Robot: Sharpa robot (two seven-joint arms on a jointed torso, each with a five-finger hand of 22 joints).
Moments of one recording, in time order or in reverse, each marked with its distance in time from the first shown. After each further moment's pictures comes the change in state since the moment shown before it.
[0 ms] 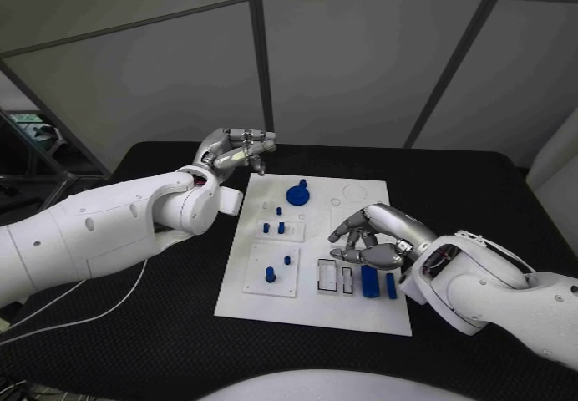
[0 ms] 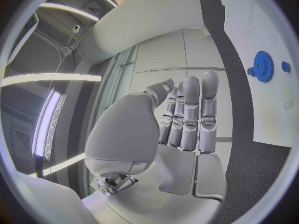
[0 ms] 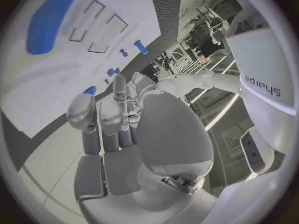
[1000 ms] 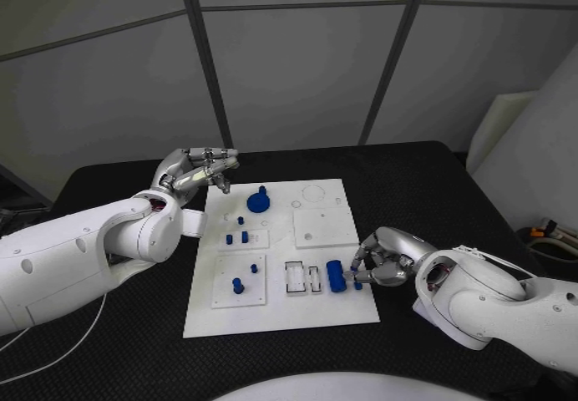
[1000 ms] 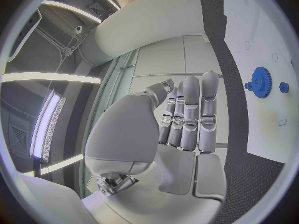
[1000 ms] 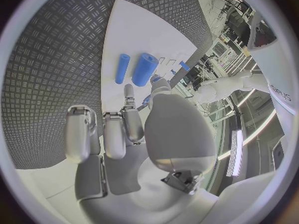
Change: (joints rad) left arm -0.024 -0.032 -0.010 0.042 0.005 0.000 -0.001; left_hand 0.000 0.000 0.000 0.000 0.000 0.000 0.000 0.000 0.000 0.000 0.000 0.005 0.000 0.000 0.000 0.000 0.000 0.000 0.000 0.000 0.000 -0.001; right arm -0.083 -0.142 -0.003 0.095 -0.088 0.034 -0.429; right_hand -0.122 -0.004 -0.247 0.114 0.115 -0.069 -0.014 0.177 0.127 0.083 -0.015 0.848 1.056 0.002 -0.018 0.260 0.399 -0.045 0.136 -0.018 0.170 0.127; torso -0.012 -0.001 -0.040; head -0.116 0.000
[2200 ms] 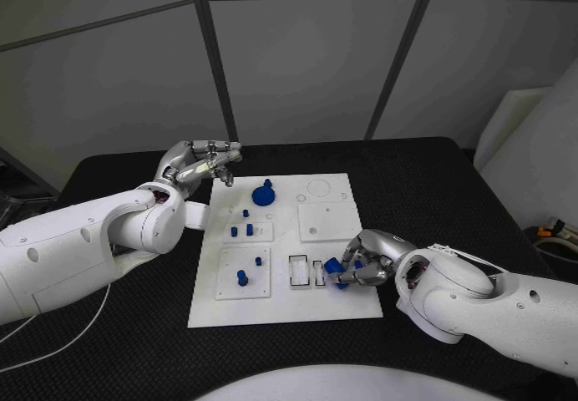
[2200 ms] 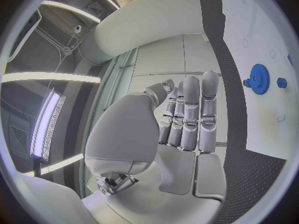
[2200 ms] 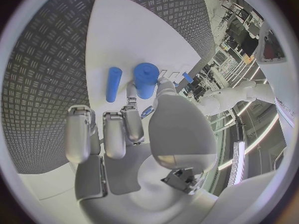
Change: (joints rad) left arm -0.002 -0.009 0.000 0.001 0.001 0.000 0.000; left_hand -0.004 0.004 0.000 0.000 0.000 0.000 0.000 0.000 0.000 0.000 0.000 0.000 0.000 0.000 0.000 0.000 -0.001 0.000 0.000 0.000 -0.008 -0.001; right arm -0.026 0.121 0.006 -0.074 -0.056 0.066 -0.062; right_hand -0.060 0.022 -0.036 0.000 -0.026 -0.030 -0.003 0.063 0.042 0.000 0.000 0.000 0.023 0.000 0.000 0.008 0.000 0.000 0.003 0.004 0.006 0.000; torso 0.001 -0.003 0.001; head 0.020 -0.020
